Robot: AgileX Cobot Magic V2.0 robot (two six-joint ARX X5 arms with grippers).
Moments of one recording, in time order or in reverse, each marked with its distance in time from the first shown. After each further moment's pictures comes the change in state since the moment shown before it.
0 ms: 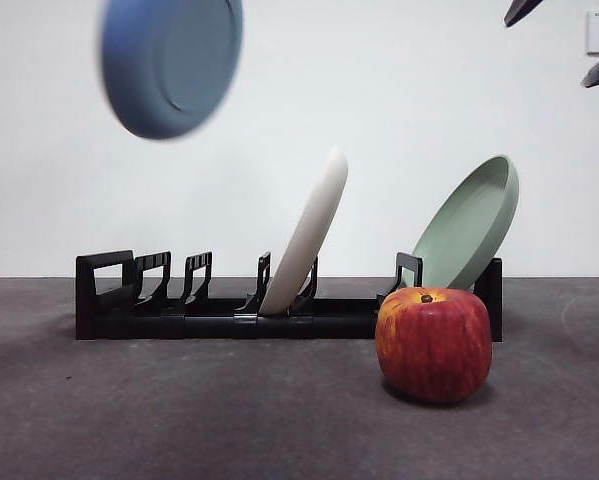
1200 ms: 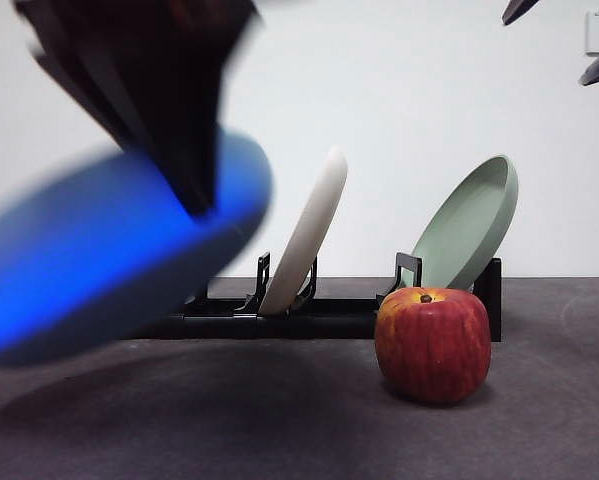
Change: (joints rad) left arm -0.820 -0.188 -0.991 0.417 -0.800 -0.475; right arm -0.001 0.000 0.000 0.011 0.004 0.000
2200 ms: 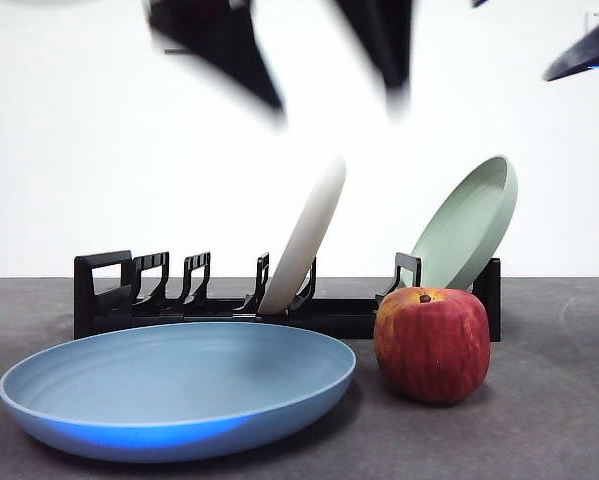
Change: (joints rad) left arm 0.099 -0.072 0.183 0.131 0.152 0.184; right arm 0.140 0.007 0.000 -0.012 -0.009 0.013
